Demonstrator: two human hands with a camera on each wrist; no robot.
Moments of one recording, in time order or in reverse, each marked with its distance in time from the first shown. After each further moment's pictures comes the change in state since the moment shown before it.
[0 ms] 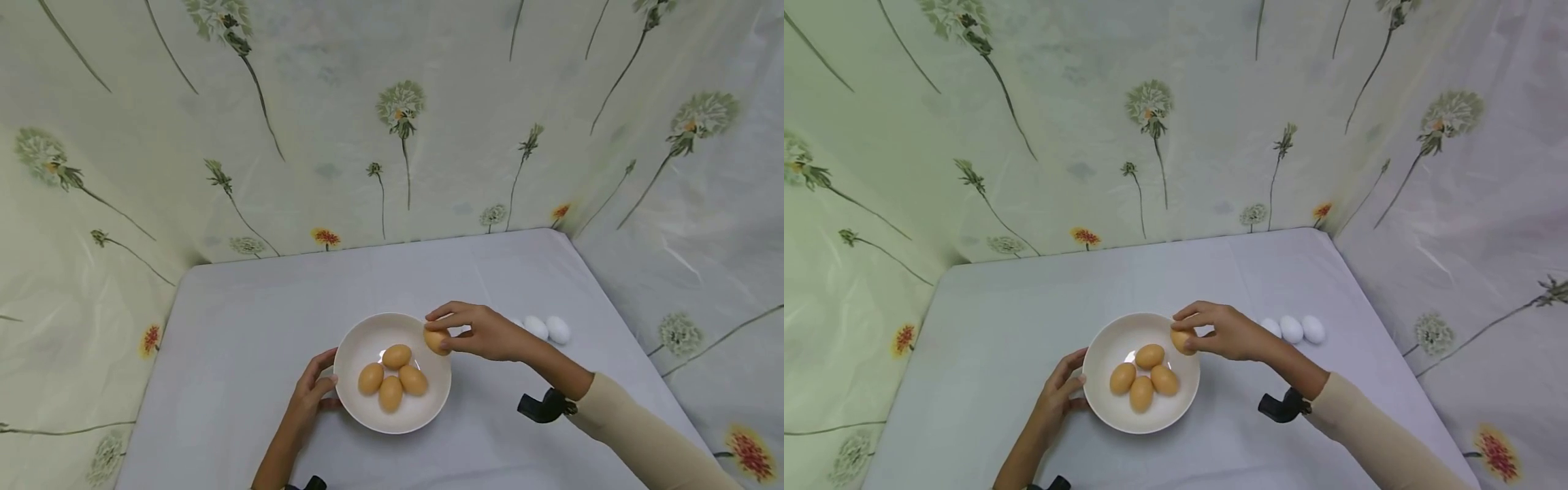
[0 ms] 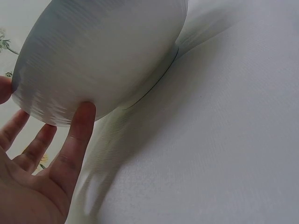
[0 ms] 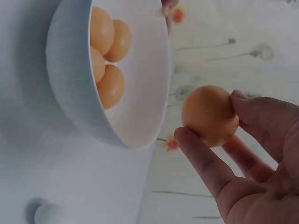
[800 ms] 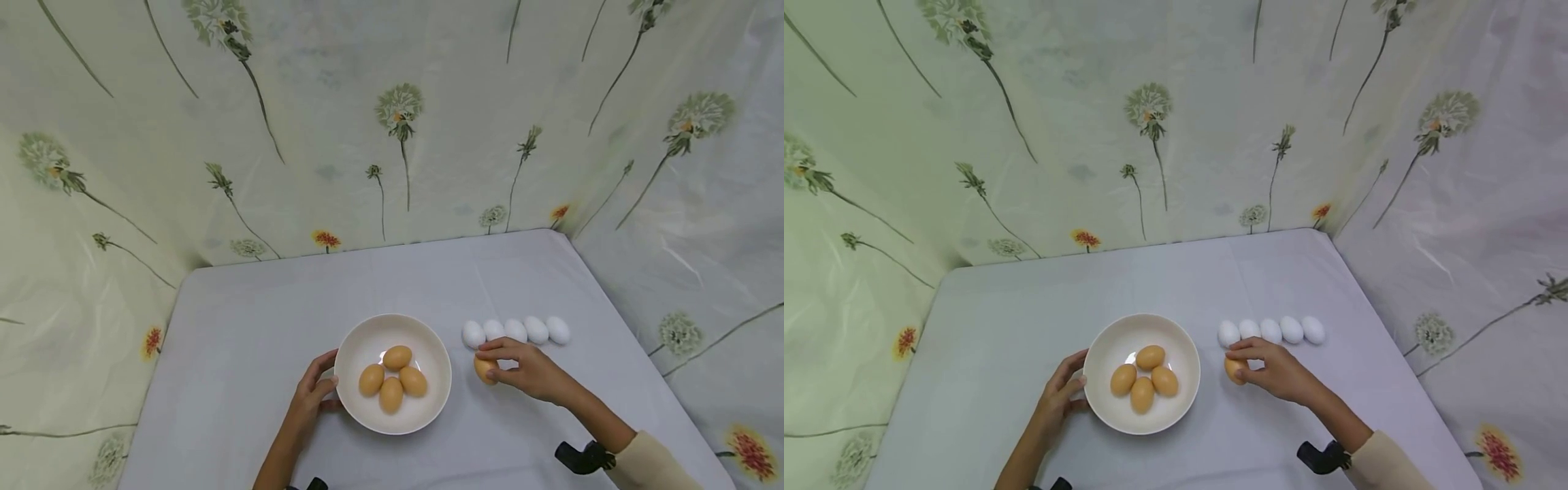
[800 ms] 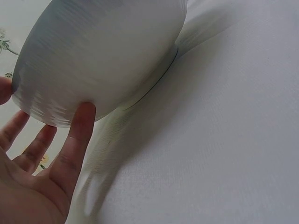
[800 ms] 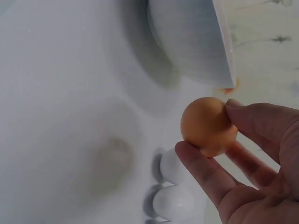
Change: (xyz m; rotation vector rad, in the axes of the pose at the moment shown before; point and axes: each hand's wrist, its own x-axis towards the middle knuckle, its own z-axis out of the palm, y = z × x) left_hand -0.001 0.002 0.001 0.011 -0.004 -0.003; right_hand -0.083 0.073 0.023 -0.117 0.194 0.170
